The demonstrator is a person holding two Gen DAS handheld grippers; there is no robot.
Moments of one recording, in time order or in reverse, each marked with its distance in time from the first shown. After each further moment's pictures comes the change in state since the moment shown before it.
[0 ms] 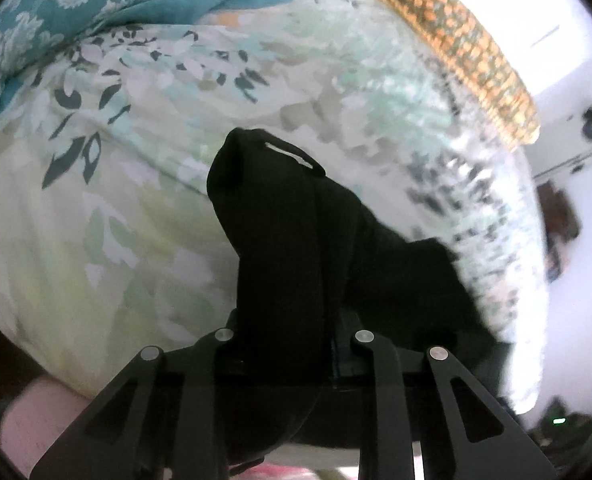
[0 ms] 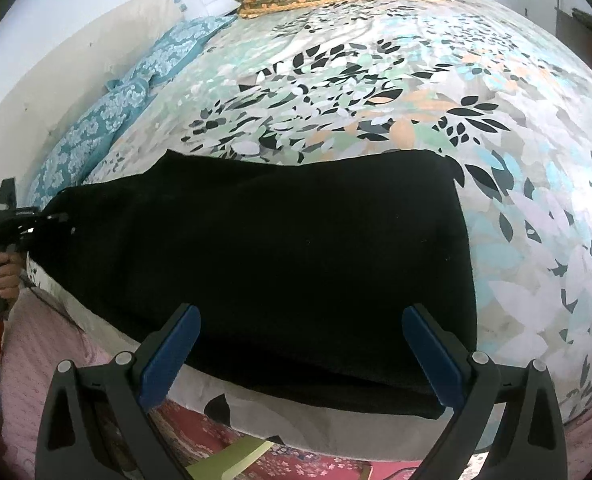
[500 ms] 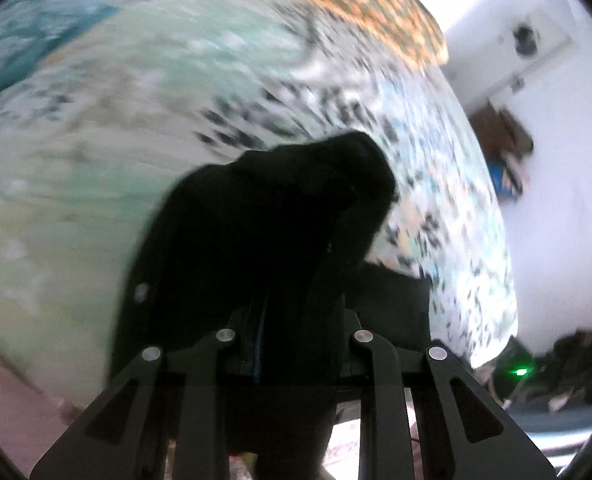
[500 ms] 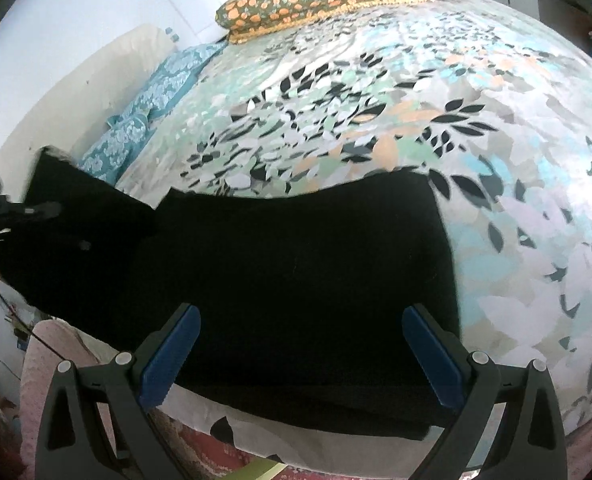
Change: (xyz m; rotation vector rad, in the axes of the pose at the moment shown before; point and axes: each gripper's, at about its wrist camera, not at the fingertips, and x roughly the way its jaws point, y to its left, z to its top) left arm 0.031 -0.232 -0.077 0.312 0.111 -0.087; right arm -0.013 -0.023 0.008 0.077 -0.084 0.051
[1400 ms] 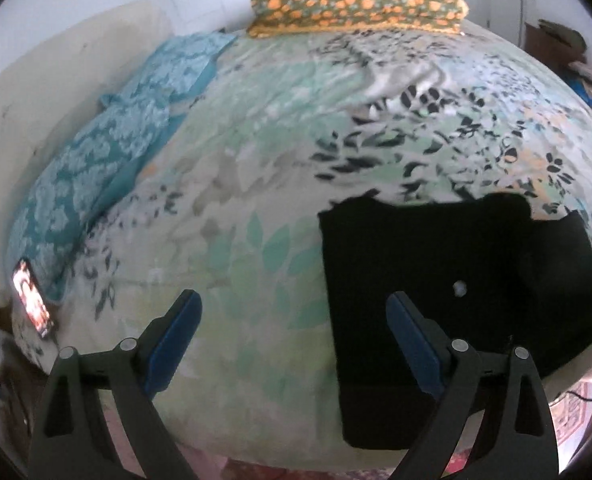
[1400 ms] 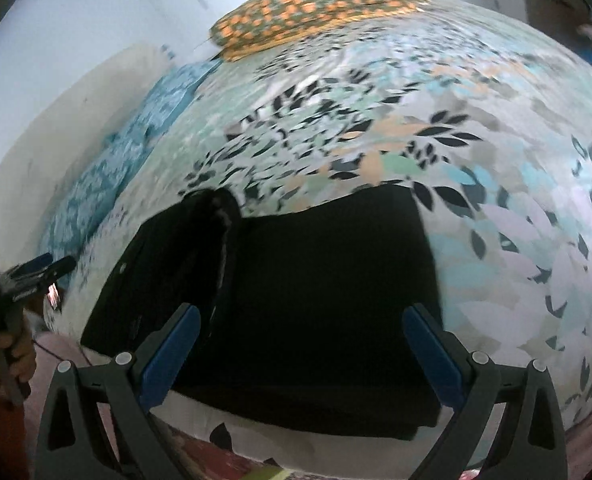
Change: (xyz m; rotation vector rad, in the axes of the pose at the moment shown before) left arm -0.017 0.031 -0.041 0.337 -0.241 0.582; right arm -0.005 0.007 -0.001 -0.026 -0.029 -0.012
